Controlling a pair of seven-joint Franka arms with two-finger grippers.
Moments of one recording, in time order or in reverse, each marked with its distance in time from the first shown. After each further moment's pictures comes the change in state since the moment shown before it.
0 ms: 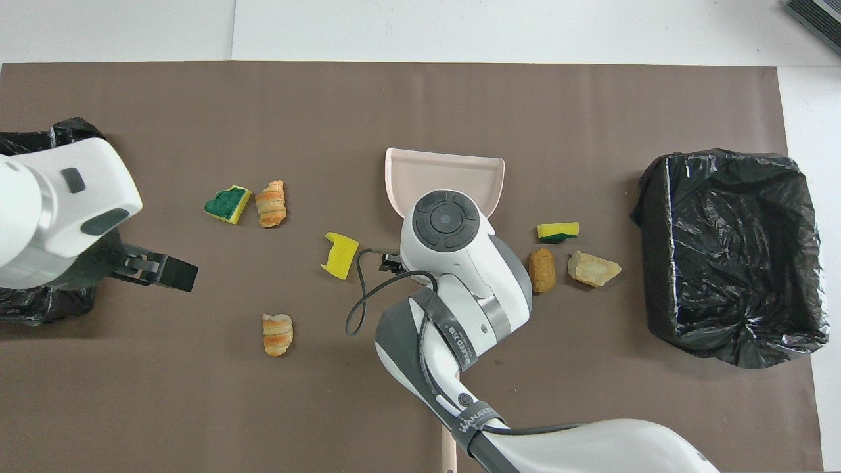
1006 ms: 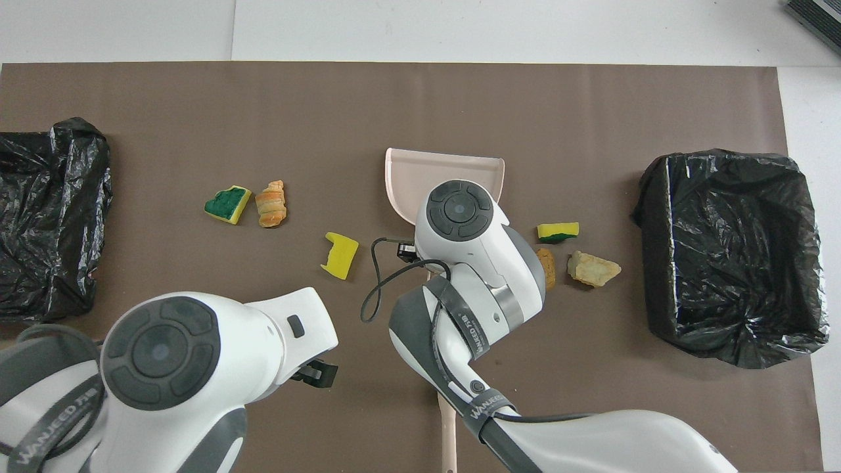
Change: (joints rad) left arm -0.314 -0.163 -0.005 -0.436 -0.027 0.277 -0.205; right arm -0.024 -0.006 -0.022 0.013 -0.035 0.001 -0.002
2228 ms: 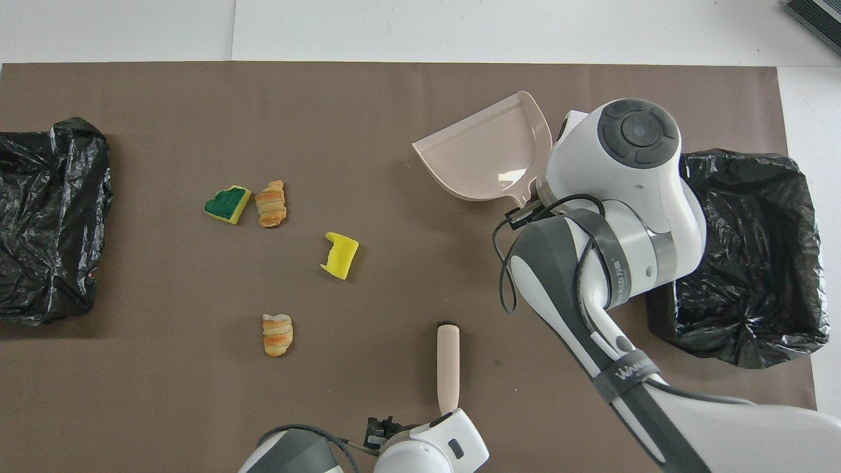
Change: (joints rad) left arm -0.540 0.225 -0.001 -0.217 -0.008 0.564 -0.645; right arm -0.280 -0.136 -0.004 0.006 -0.161 -0.115 -1.275
